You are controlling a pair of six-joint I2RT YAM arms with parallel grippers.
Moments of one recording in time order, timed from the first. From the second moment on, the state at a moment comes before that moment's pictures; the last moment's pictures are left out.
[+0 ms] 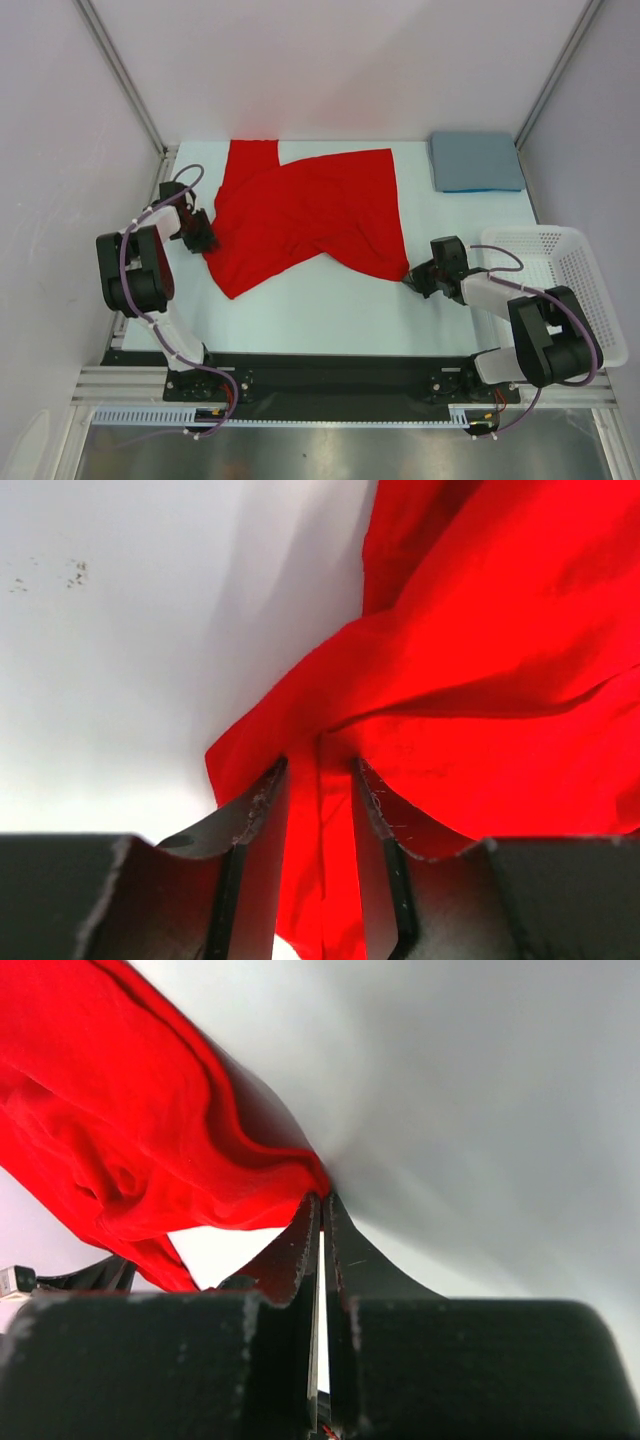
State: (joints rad) left arm 0.21 1.81 1.14 -0.50 0.19 -0.25; right arm 0.28 1.38 0.49 -0.05 -0.08 1.34
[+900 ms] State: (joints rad) left arm 0.21 1.87 1.21 -0.46 0.25 -0.21; right arm 0.28 1.44 0.51 0.01 -0.14 1.35
